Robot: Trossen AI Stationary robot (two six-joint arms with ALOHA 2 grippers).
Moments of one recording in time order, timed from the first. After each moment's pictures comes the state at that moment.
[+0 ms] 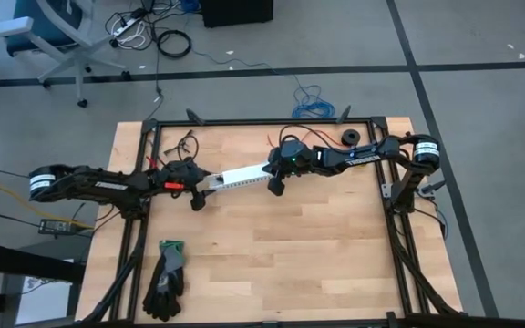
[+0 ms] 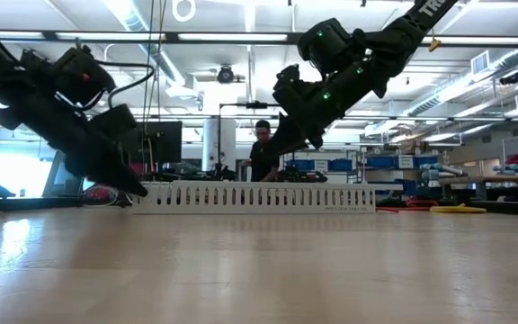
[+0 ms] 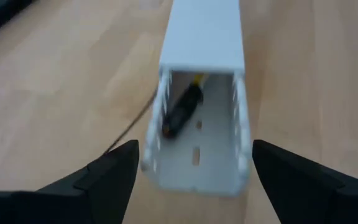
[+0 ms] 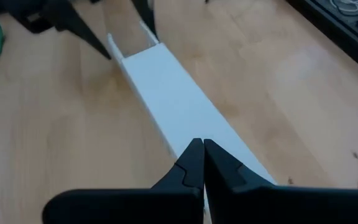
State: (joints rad) left arm 0.35 1.08 0.11 0.37 -0.01 0.05; right arm -0.22 1.73 0.96 0.22 0.01 0.10
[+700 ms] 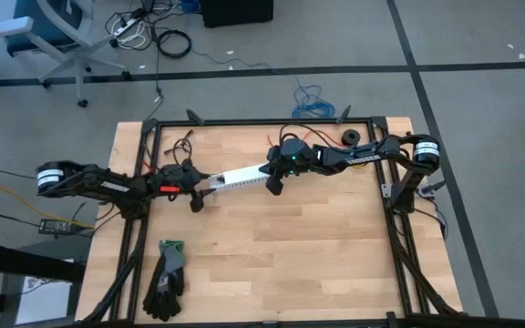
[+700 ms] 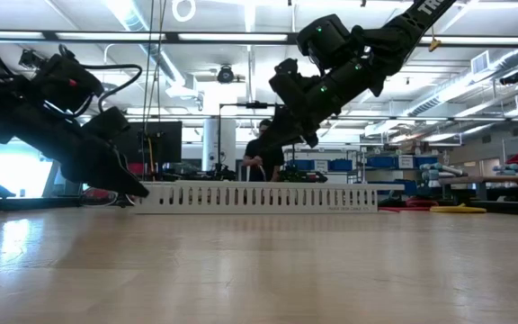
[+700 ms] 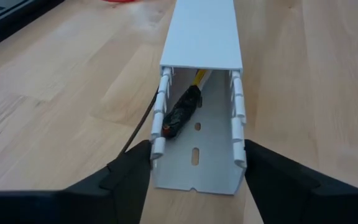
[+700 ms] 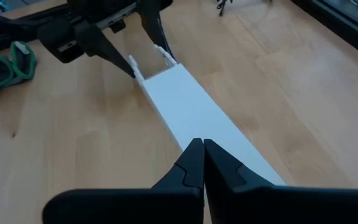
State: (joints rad) left arm 0.35 1.18 0.01 0.67 0.00 0.03; right arm -0.23 1.73 0.98 0.24 -0.06 0.16
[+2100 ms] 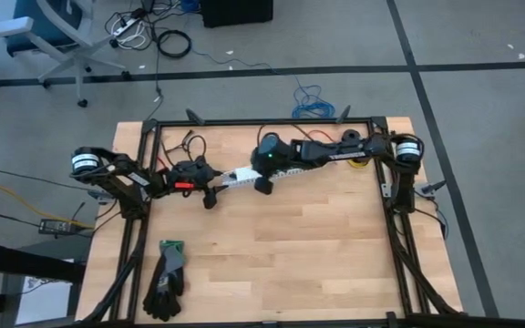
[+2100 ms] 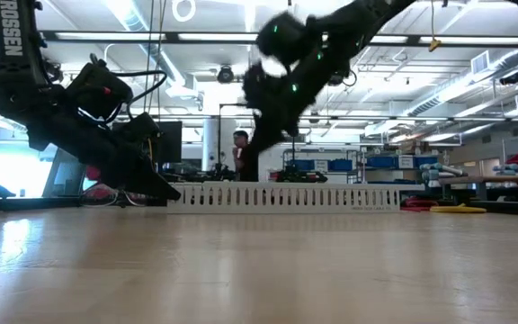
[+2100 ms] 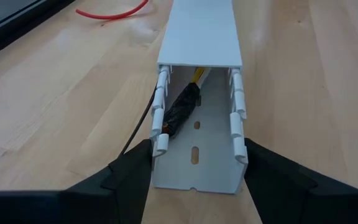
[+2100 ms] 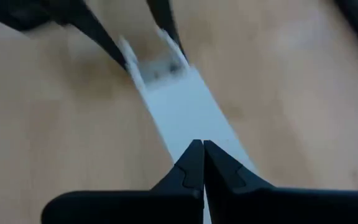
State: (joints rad) left arm 0.35 1.53 0.15 0.90 0.01 0.05; right arm -0.20 1.89 1.34 -0.19 0.03 0.00
